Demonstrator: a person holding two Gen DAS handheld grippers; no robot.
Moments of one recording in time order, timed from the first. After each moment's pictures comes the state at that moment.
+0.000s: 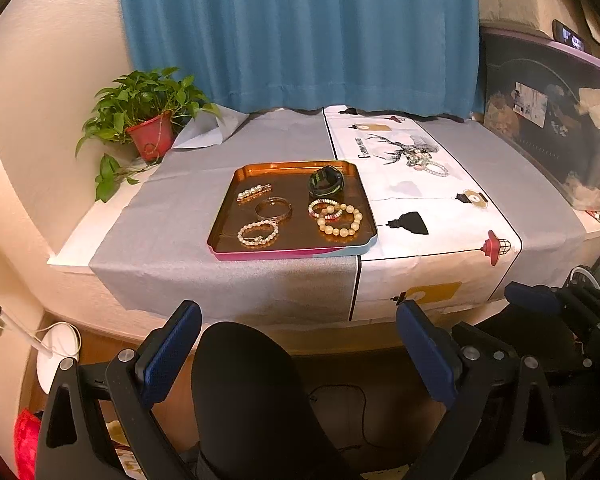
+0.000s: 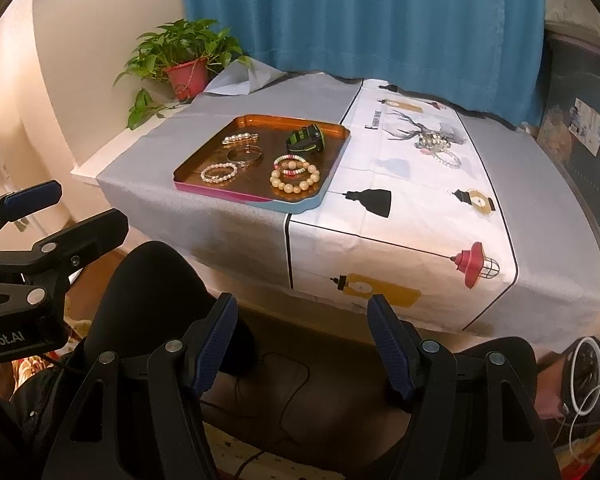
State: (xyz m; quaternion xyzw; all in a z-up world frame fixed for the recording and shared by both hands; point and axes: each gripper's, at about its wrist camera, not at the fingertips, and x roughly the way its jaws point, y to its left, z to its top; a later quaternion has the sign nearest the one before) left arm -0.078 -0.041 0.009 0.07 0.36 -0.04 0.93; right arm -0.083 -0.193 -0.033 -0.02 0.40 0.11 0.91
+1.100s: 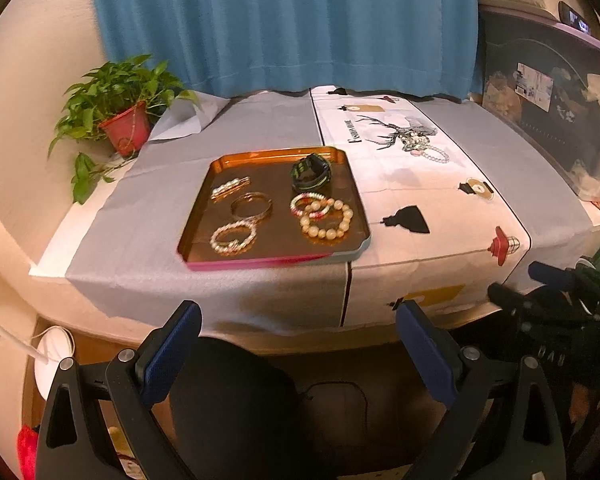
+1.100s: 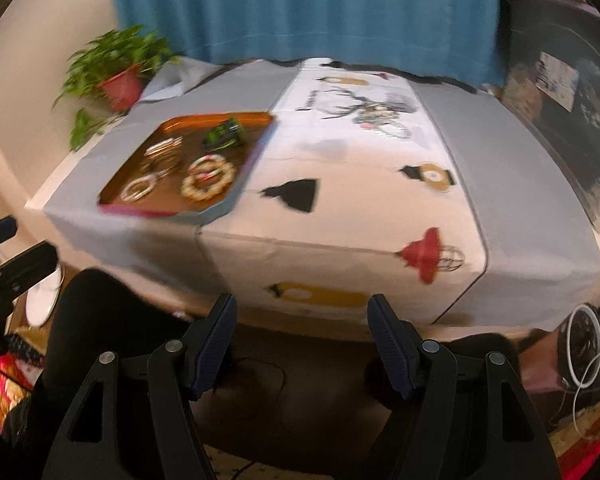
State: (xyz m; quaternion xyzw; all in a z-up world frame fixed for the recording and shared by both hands) left arm -0.018 -0.063 -0.009 0.08 0.40 -0.06 0.91; right arm -0.025 -0.262 -0.055 0.03 0.42 0.03 0.91
